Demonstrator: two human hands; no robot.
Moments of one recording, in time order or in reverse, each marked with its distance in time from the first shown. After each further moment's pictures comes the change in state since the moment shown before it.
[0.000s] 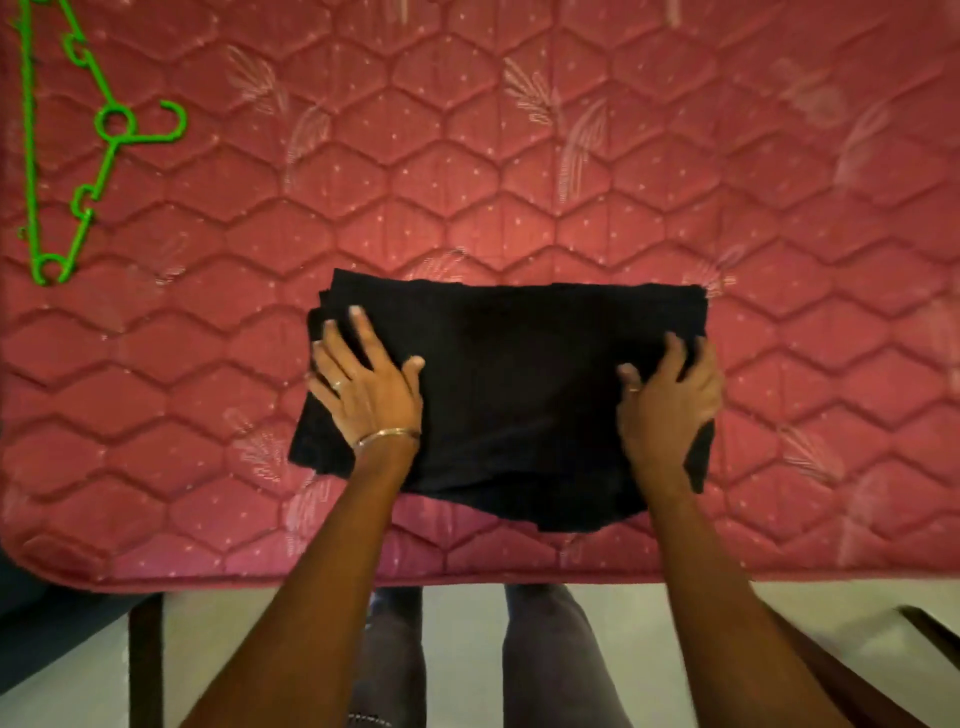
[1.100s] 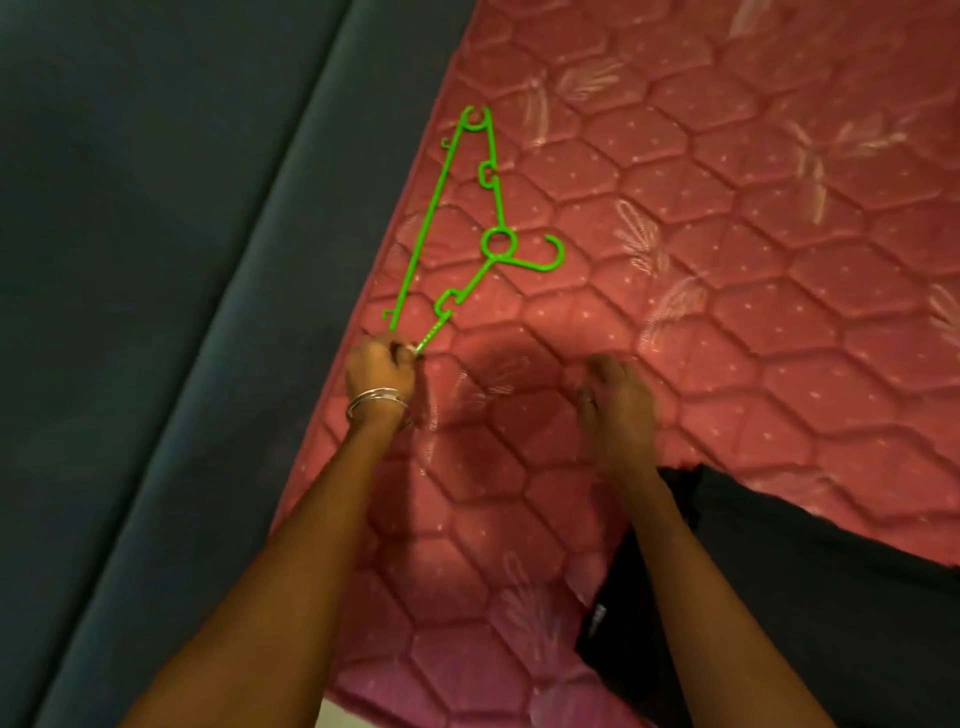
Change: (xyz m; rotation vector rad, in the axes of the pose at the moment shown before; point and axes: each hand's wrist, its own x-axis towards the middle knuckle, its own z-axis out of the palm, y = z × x) left_hand 0.282 -0.304 -0.069 -0.616 0.143 -0.263; right_hand -0.042 -0.429 0.119 0.381 -0.325 -0.610
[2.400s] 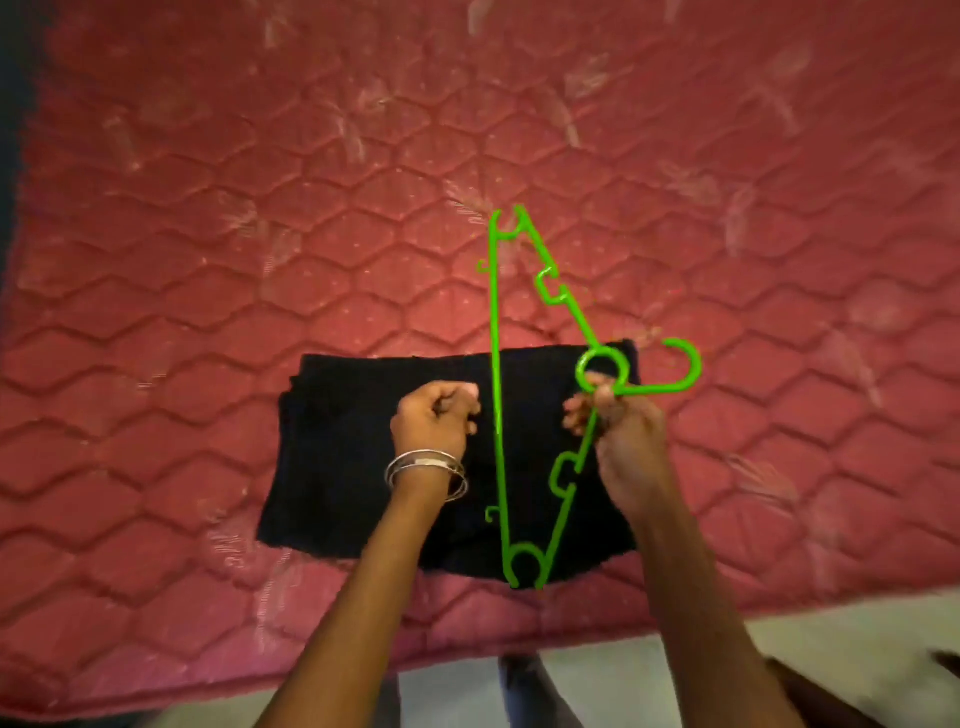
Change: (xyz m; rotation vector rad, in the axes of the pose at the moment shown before) left_hand -0.406 0.245 0.158 -0.495 -0.537 0.030; right_hand -0.240 0.231 -0.286 1.147 0.444 0.581
